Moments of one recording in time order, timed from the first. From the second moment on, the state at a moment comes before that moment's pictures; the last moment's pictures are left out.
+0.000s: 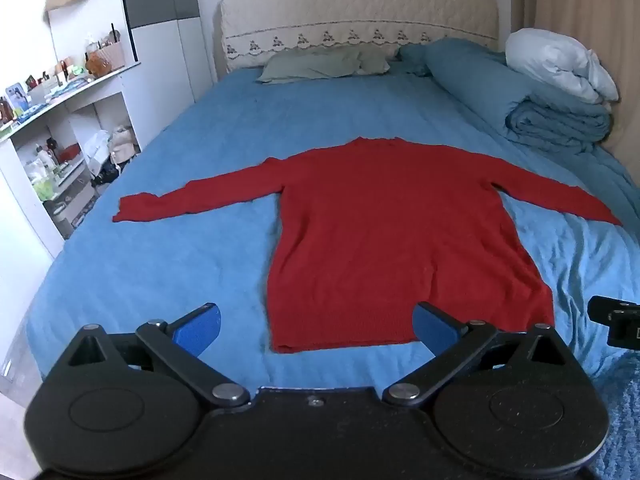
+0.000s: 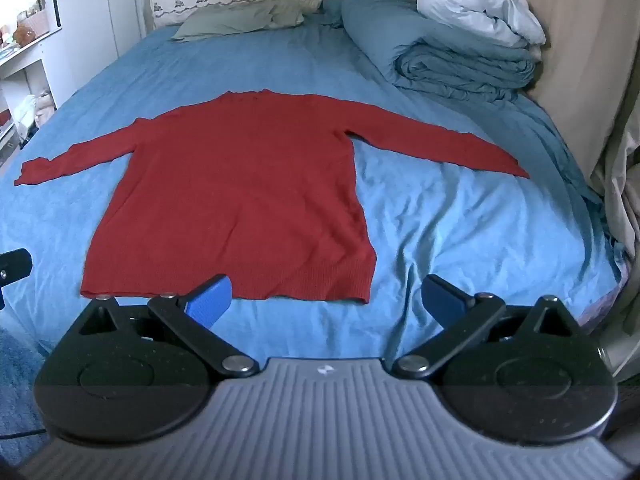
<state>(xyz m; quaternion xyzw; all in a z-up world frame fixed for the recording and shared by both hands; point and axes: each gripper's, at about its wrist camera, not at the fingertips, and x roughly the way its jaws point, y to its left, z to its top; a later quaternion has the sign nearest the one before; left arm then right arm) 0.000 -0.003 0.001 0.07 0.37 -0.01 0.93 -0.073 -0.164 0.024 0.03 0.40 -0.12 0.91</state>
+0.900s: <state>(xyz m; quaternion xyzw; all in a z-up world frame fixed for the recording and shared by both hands) -0.006 -0.001 0.001 0.06 0.34 -0.03 0.94 -0.070 -0.163 0.022 0.04 0.40 -0.12 0.91</state>
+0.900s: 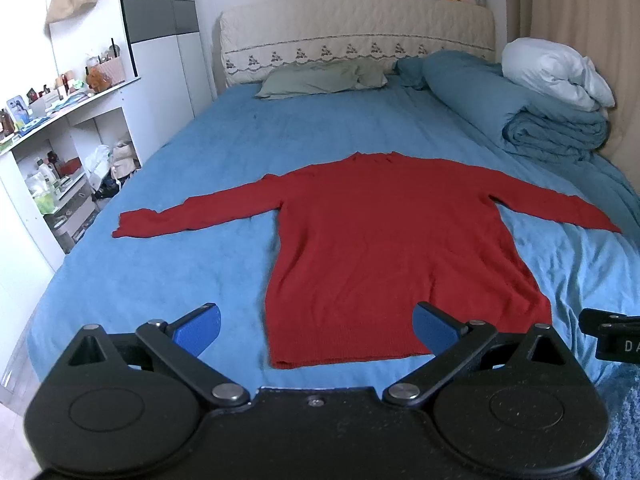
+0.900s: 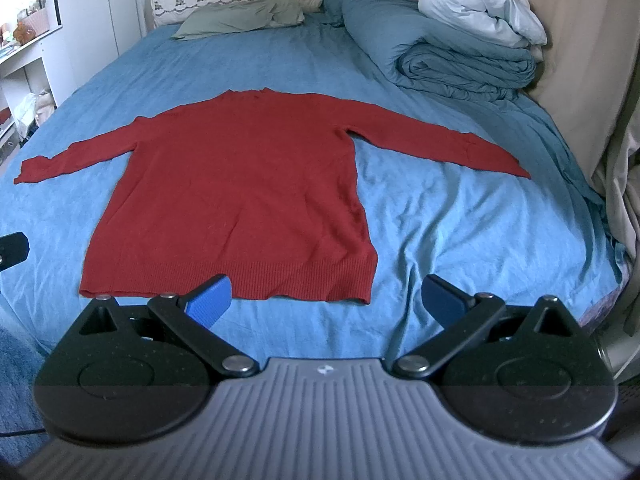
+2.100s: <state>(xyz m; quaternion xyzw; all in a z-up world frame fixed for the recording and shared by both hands) -0.003 0.001 0.002 0.05 0.36 -0.03 0.93 -0.072 -0.162 0.022 0.03 0.40 -0.12 0.91</state>
